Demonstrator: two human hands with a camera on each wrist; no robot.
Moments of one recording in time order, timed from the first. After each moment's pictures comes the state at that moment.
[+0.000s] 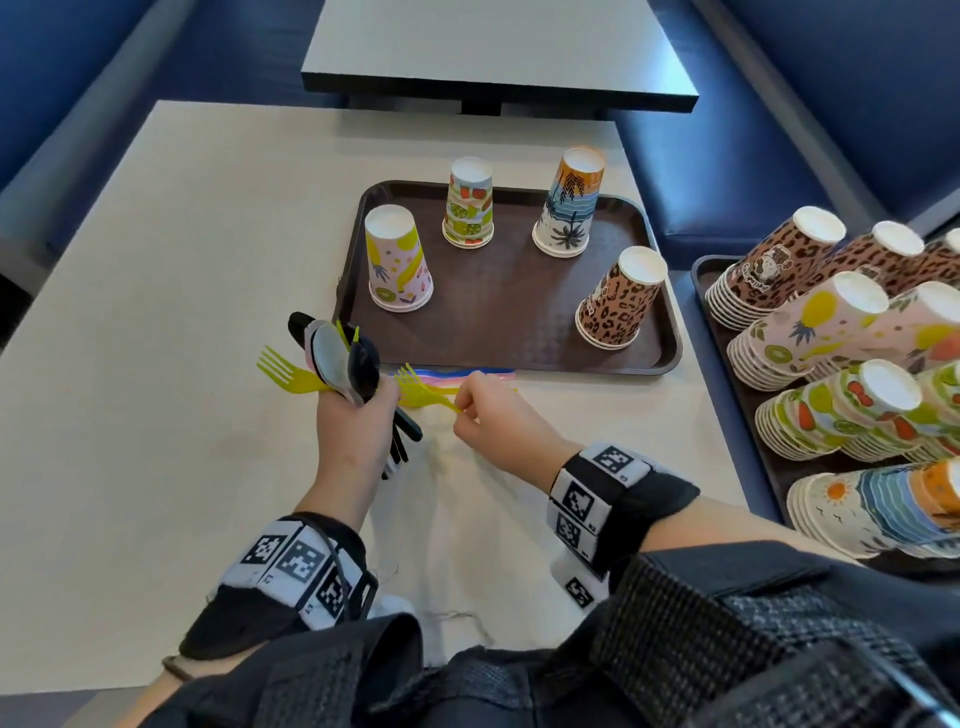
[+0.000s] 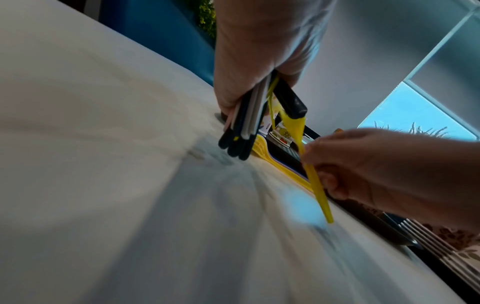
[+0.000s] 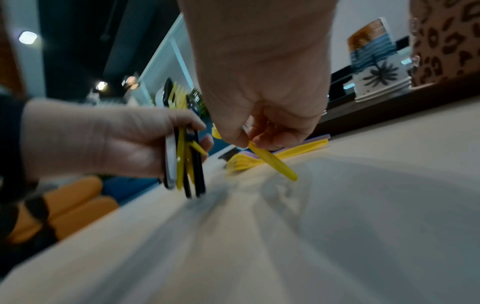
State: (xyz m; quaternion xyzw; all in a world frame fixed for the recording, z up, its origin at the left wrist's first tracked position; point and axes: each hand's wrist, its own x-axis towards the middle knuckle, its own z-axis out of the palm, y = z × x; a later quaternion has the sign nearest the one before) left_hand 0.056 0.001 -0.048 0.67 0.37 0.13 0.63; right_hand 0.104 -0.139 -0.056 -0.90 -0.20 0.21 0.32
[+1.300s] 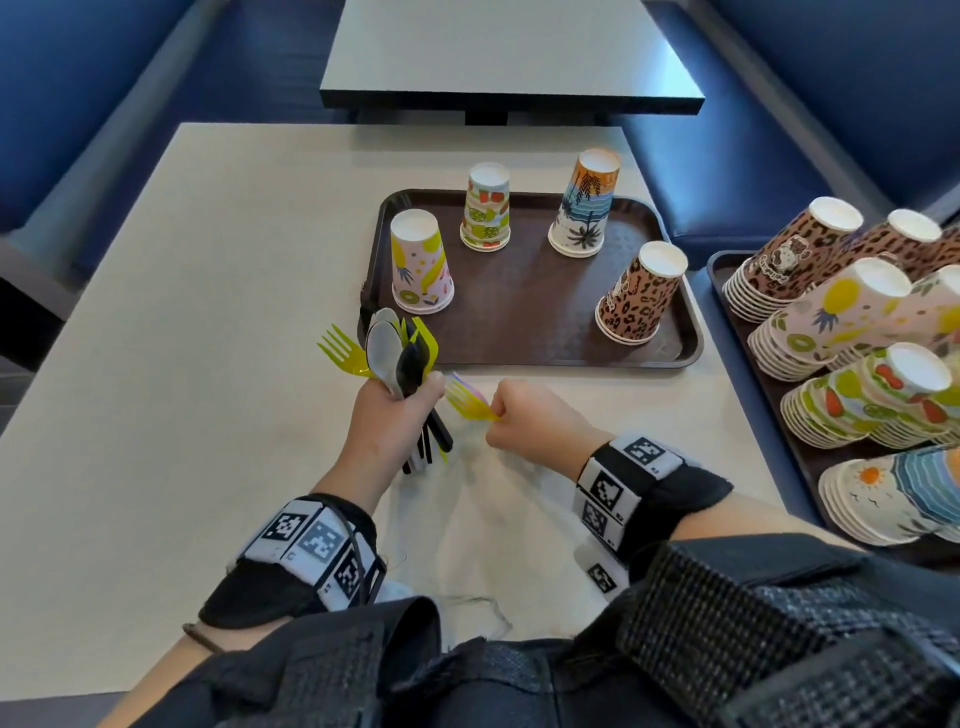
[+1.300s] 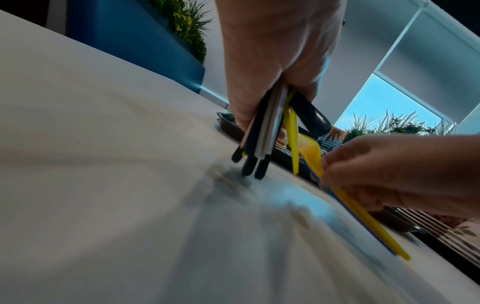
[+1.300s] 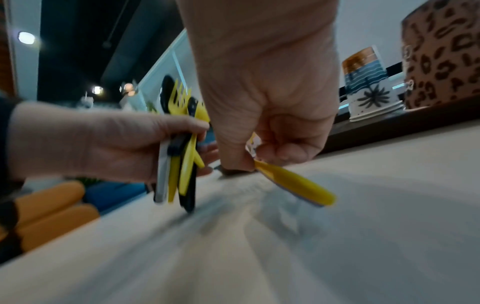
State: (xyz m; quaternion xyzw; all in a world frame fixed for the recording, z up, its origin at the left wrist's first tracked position) left_hand 0.053 0.018 -0.045 0.72 0.26 0.03 0.64; right_hand 0.103 -0.133 -0.047 -0.94 -0.17 0.24 0.20
